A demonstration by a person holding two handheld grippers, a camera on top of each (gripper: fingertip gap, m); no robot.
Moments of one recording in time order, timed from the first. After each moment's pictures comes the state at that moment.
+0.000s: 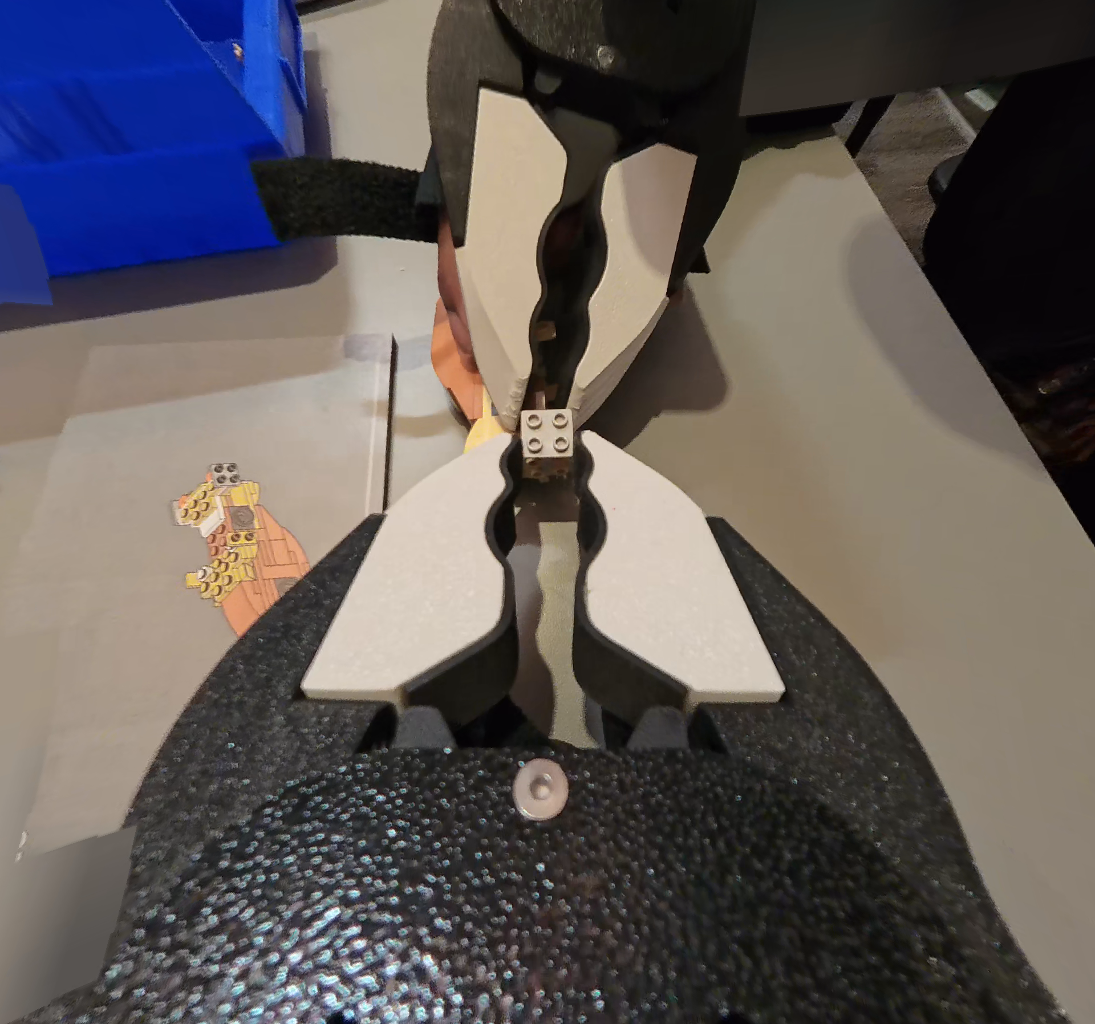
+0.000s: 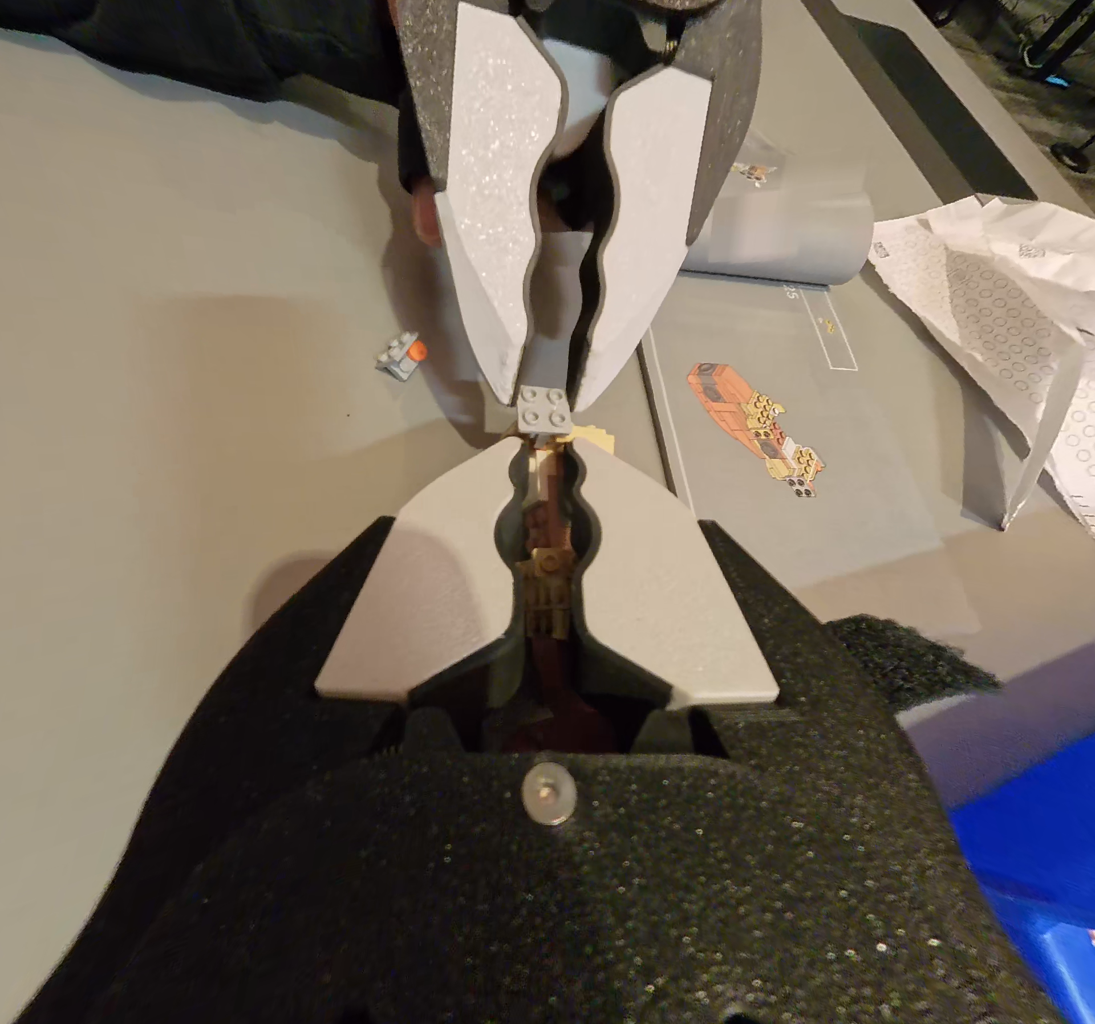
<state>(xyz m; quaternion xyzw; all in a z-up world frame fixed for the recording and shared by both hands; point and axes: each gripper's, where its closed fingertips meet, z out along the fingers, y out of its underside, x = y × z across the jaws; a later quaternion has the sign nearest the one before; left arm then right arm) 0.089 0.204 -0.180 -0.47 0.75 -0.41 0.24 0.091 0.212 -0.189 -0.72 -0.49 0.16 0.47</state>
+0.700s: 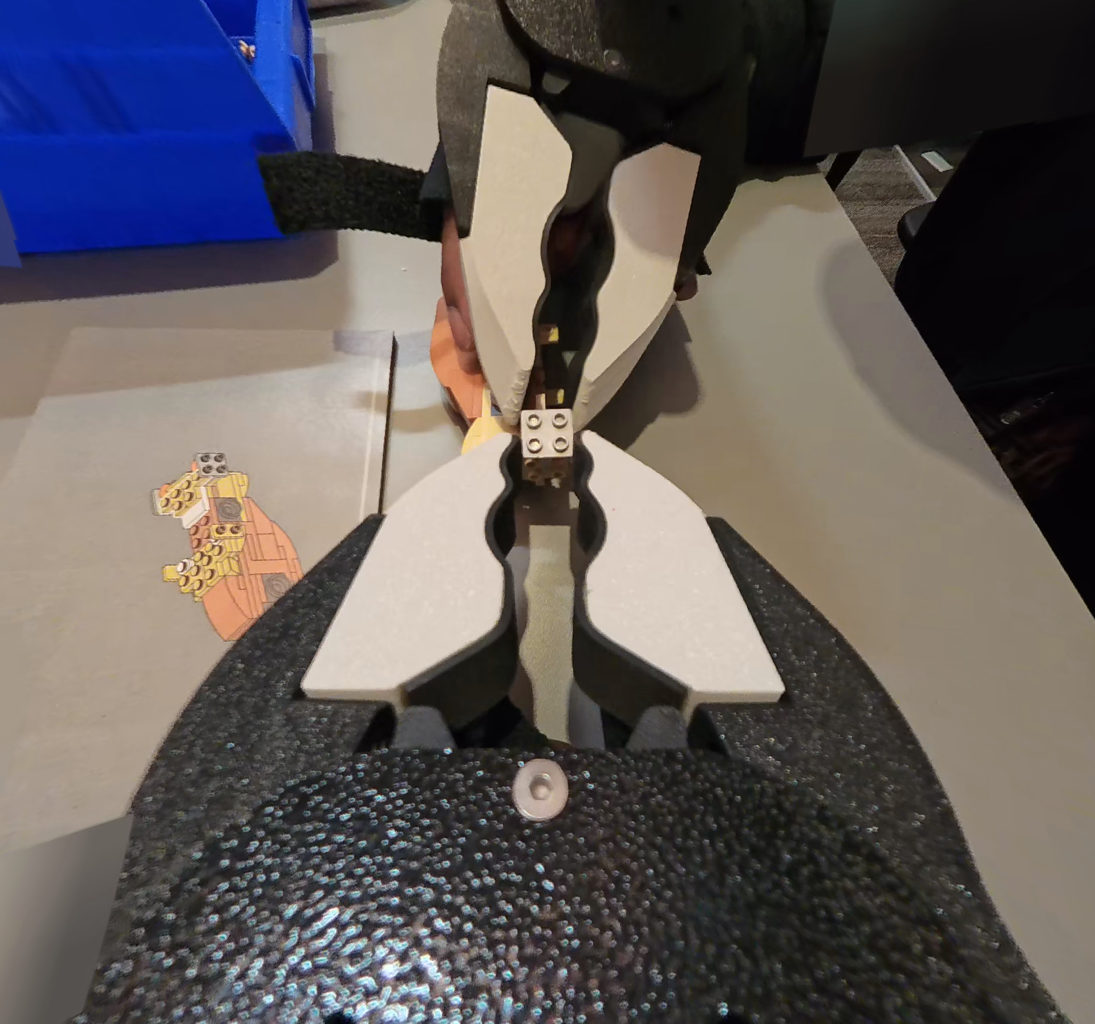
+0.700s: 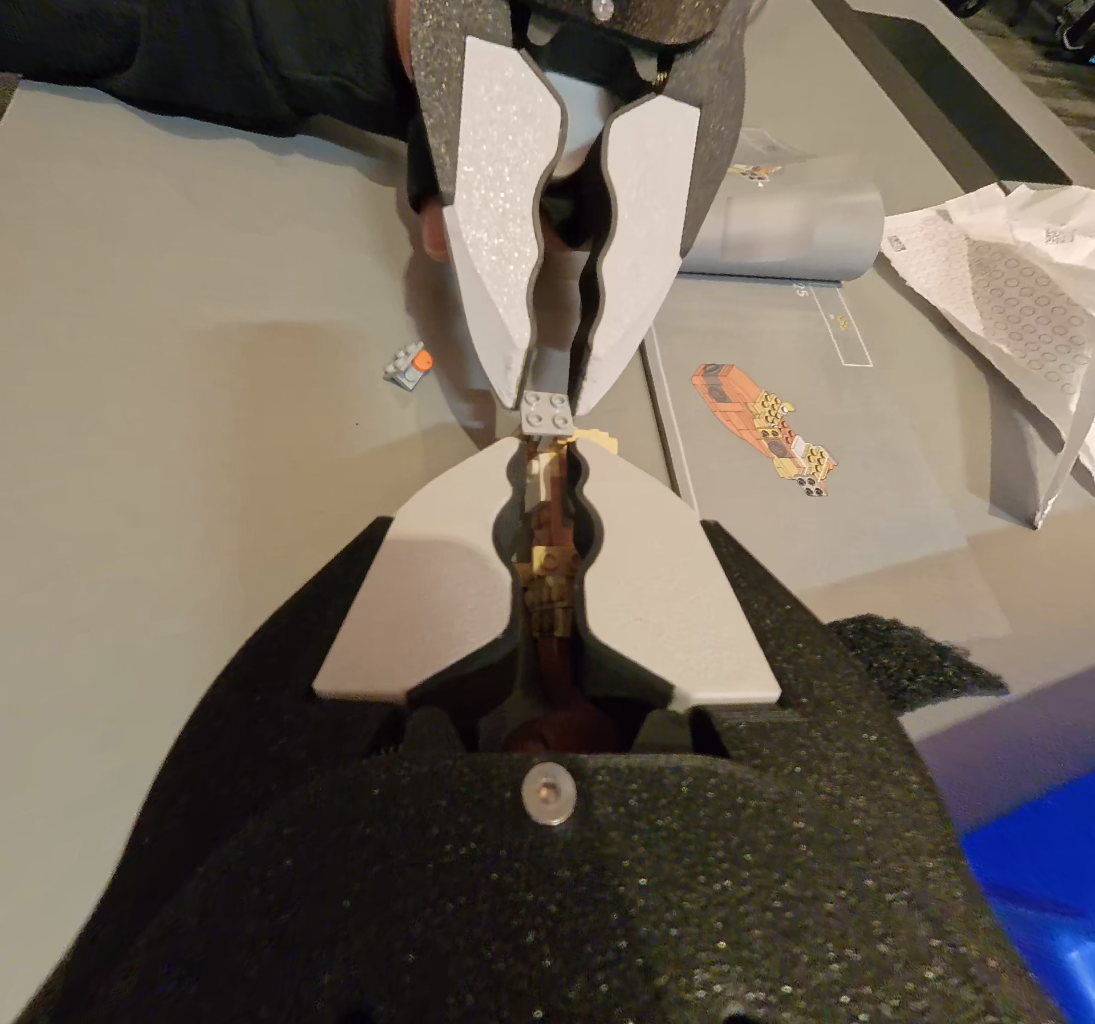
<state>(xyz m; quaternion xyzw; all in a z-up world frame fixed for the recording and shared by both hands) 0.089 0.207 -0.181 -0.48 0.73 -0.44 0.22 0.091 0.212 -0.187 -0.72 -0.48 0.19 0.46</state>
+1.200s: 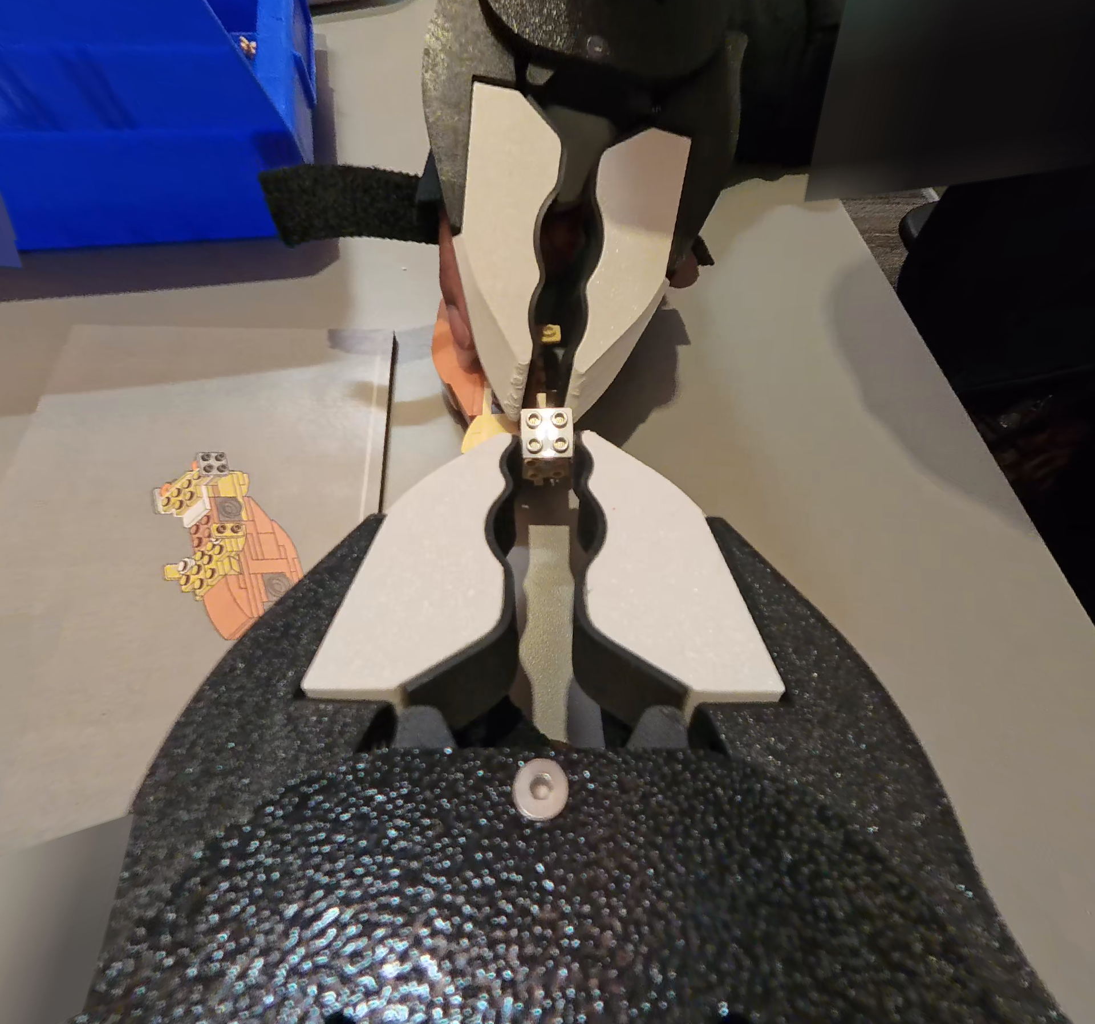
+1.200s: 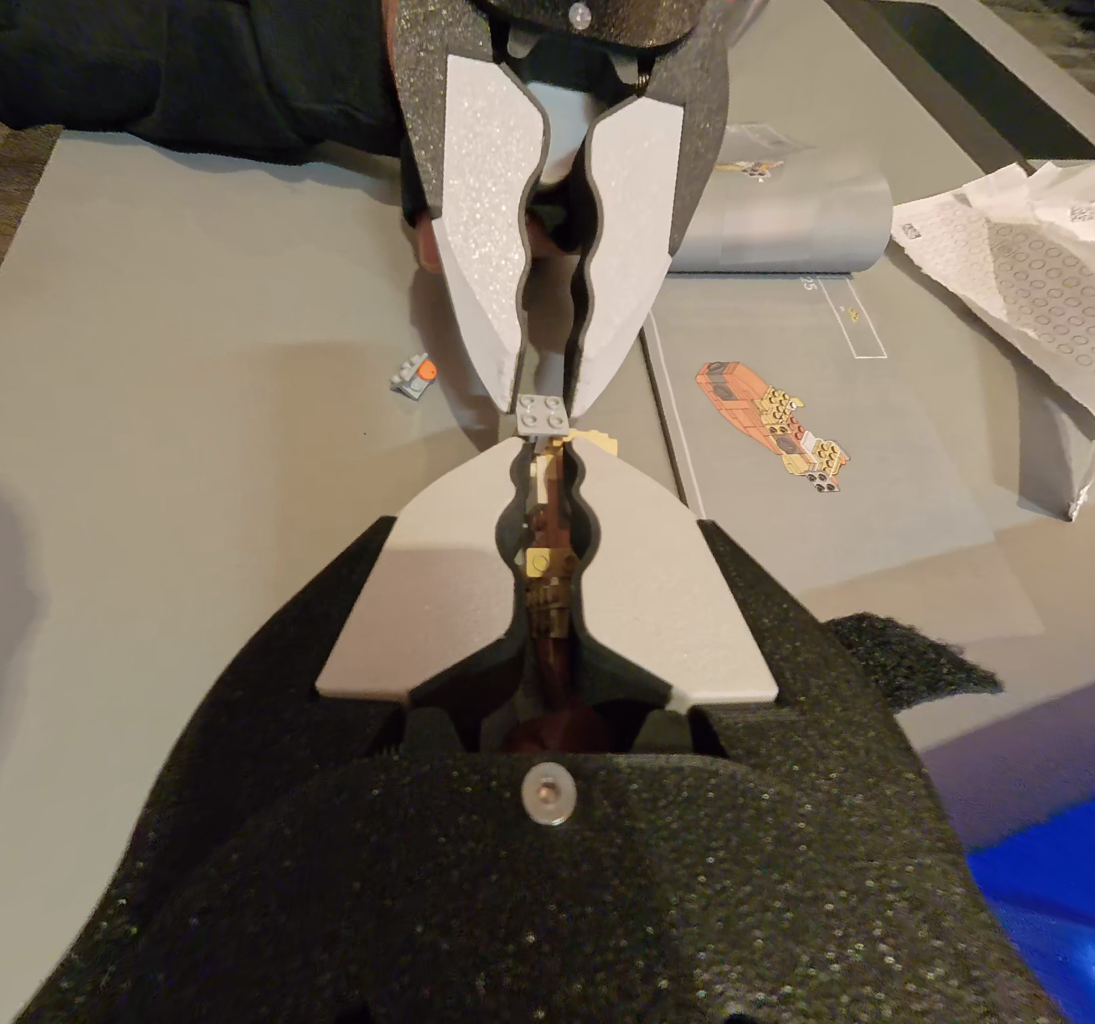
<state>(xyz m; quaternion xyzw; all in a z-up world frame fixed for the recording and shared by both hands) 0.090 0.206 -0.181 -0.48 0.73 -0.43 0.22 0.092 0.212 -0.184 -0.73 -0.47 0.21 0.45</state>
